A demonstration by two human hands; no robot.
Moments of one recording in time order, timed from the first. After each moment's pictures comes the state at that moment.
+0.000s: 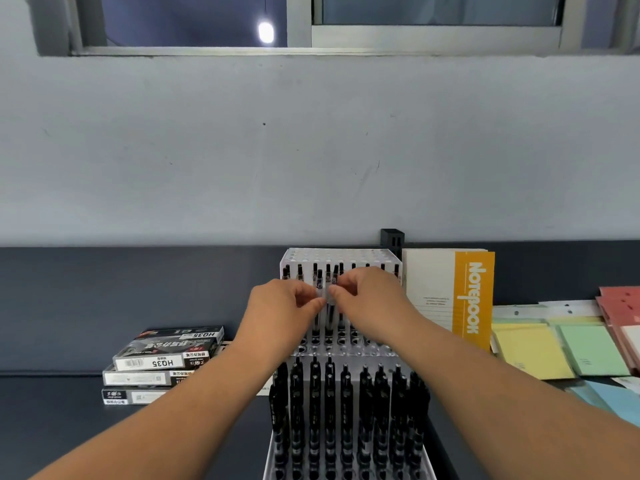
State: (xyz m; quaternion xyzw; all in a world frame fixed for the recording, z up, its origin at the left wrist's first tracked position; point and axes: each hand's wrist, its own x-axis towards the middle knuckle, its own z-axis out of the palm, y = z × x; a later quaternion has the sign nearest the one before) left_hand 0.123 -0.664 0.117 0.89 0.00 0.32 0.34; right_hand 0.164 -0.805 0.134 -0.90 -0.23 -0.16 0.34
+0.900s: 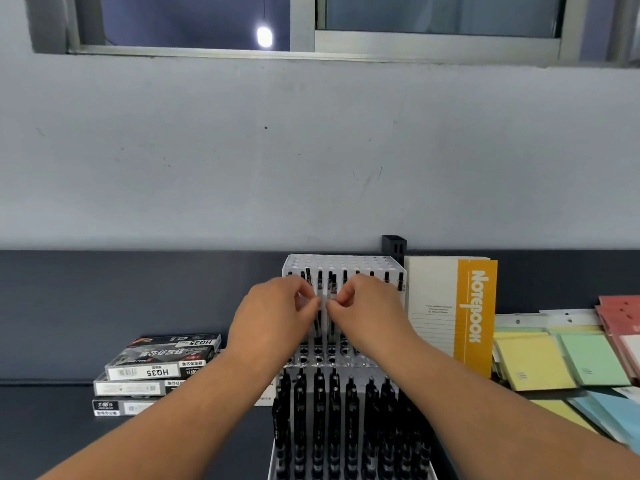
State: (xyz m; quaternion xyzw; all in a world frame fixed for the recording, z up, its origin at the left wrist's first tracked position) left_hand 0.123 -0.657 0.124 0.91 0.01 0.36 0.22; right_hand 0.166 -0.792 0.125 -0.89 -0.20 -0.22 0.35
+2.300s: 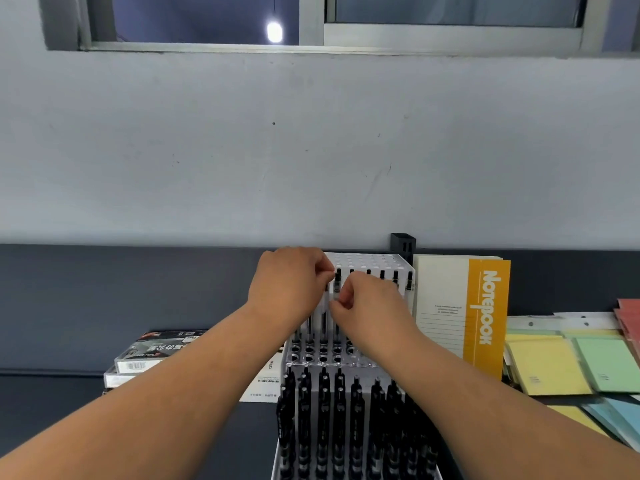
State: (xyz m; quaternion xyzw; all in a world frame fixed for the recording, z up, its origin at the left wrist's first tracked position) left_hand 0.144 -0.661 0.158 0.93 0.00 0.35 0.13; right_hand 0.168 -0.789 0.126 -0.90 -0.23 -0.24 0.28
